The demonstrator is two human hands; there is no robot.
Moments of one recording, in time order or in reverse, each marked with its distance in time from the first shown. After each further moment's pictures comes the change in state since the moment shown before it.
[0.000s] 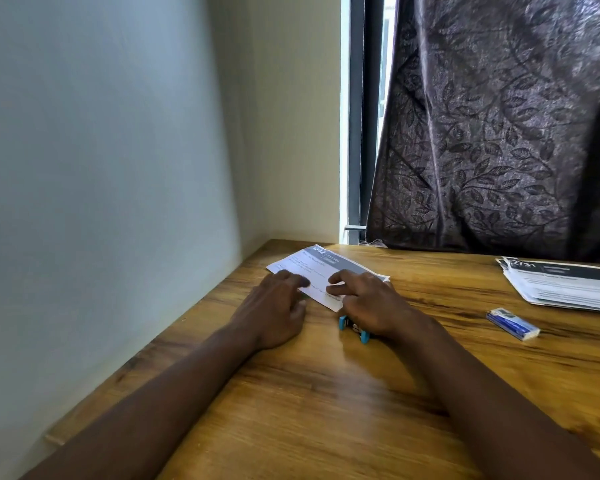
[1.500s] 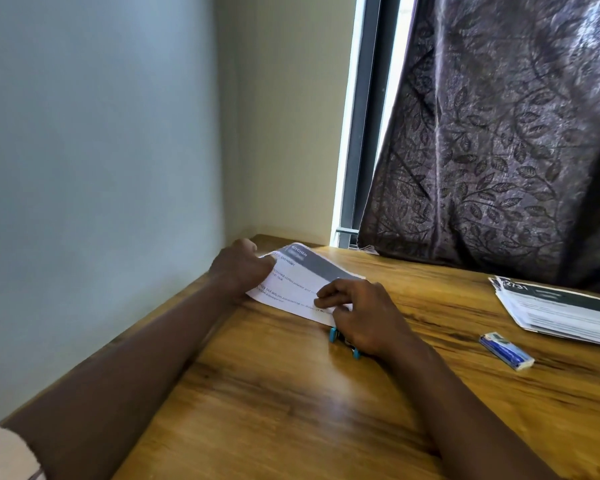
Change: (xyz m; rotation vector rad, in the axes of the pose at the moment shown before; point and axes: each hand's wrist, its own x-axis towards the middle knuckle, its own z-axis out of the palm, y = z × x) left_hand 0.070 -0.033 -0.012 -0.250 0.172 -0.526; right_hand 0.002 0.014 0.005 0.128 0.181 -0.127
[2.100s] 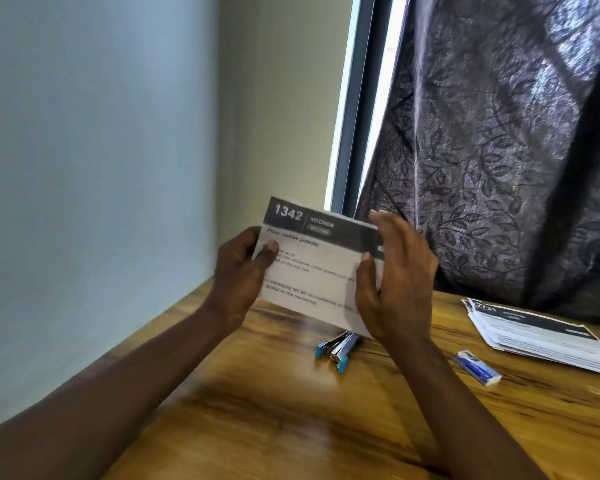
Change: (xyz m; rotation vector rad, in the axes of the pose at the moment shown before) left_hand -0.060 0.030 -0.023 -1.060 0.037 0.392; right_hand -0.007 -0.022 -0.050 -0.252 0.824 -0.343
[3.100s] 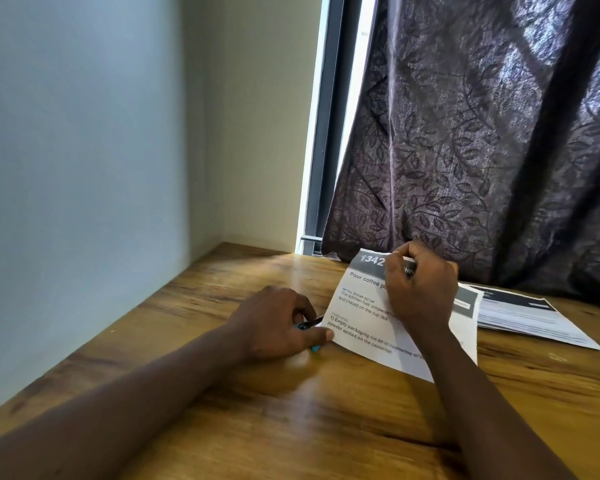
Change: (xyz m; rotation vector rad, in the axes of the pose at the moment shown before) left_hand -0.031 -0.021 0.038 1.048 -0.710 0.077; right_hand -0.008 0.060 -0.019 -0.089 0.040 0.333
